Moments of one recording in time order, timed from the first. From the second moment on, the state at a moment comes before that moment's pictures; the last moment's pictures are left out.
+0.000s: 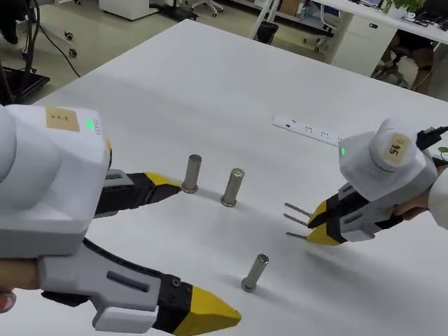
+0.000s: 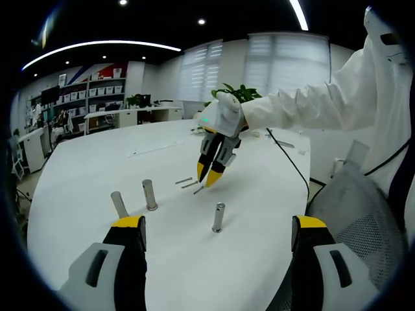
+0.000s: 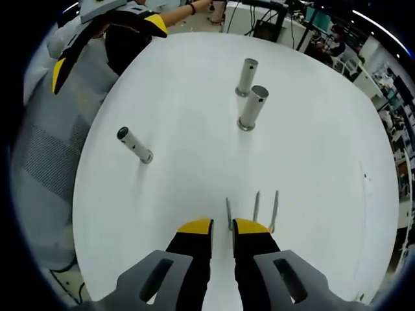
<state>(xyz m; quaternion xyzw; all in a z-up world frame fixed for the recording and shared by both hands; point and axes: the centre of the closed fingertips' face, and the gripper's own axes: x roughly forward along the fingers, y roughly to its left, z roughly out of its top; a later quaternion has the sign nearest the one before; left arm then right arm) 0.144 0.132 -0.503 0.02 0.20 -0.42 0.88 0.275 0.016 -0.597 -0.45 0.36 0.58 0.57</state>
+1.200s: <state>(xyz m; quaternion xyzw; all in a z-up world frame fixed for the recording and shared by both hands) 0.143 0.135 -0.515 0.02 0.23 -0.42 0.88 0.283 0.013 -0.619 -0.50 0.42 0.56 0.51</state>
